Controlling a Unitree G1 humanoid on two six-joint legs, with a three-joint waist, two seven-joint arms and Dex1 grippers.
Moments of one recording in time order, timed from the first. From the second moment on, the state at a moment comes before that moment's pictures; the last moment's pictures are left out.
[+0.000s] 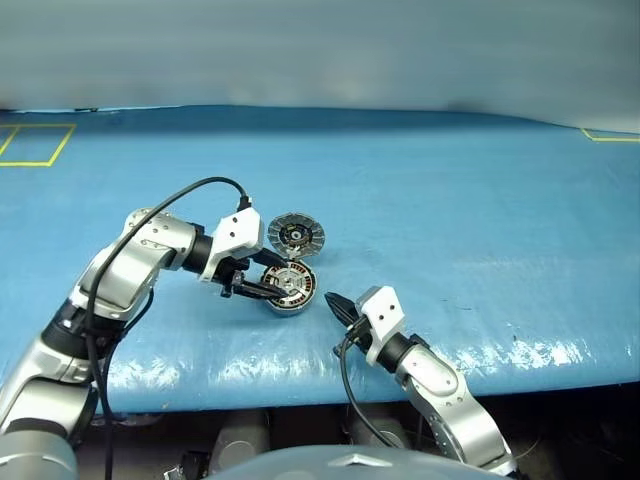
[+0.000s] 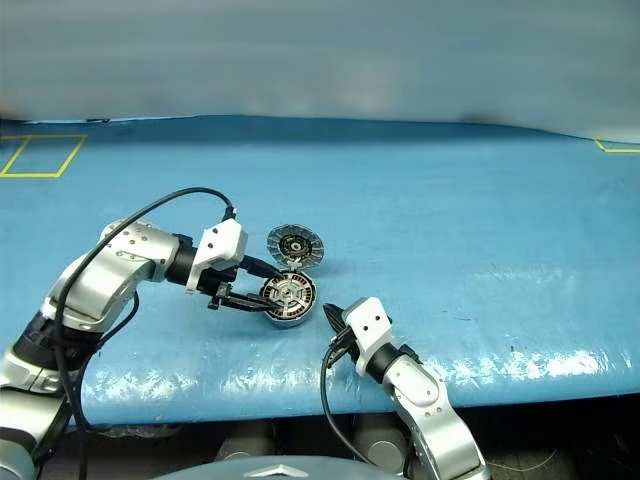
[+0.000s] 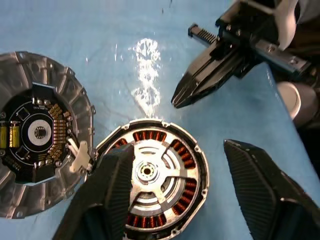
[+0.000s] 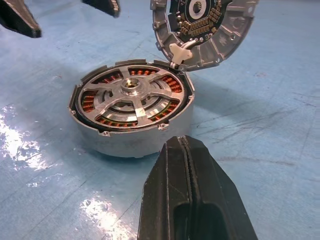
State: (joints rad) left arm -0.48 0.77 -0.25 -0.22 -0.34 0.62 -1.30; right arm 0.24 -0.24 0.31 -0.41 0.09 0.25 0.38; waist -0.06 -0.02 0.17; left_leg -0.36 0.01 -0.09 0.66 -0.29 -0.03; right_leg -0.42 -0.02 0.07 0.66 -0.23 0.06
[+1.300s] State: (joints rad) left arm 0.37 0.34 0.00 -0.41 -0.35 0.07 -0.76; right arm -0.45 -0.18 0.20 -0.16 -0.03 0.58 0.25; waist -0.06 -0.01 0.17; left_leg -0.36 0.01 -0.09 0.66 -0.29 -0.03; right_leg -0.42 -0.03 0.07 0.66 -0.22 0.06
